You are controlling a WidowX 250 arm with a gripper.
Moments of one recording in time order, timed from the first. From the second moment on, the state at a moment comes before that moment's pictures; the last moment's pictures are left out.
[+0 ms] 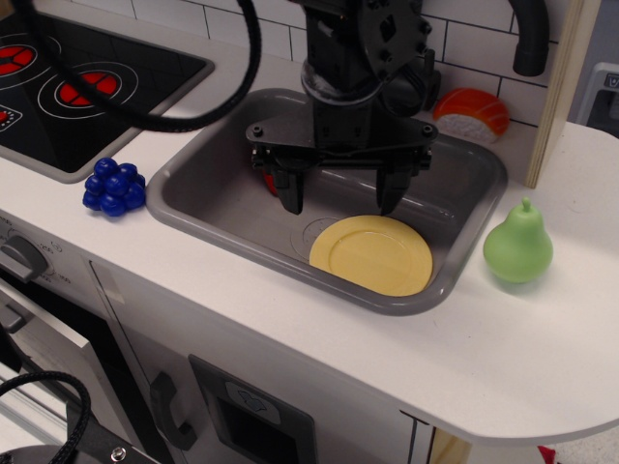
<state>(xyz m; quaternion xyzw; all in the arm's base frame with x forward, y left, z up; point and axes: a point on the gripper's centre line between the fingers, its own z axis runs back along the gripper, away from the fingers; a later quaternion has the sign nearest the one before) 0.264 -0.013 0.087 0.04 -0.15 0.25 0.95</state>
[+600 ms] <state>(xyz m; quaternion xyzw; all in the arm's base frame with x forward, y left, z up) 0.255 0.013 0.078 0.04 -0.15 0.25 0.96</state>
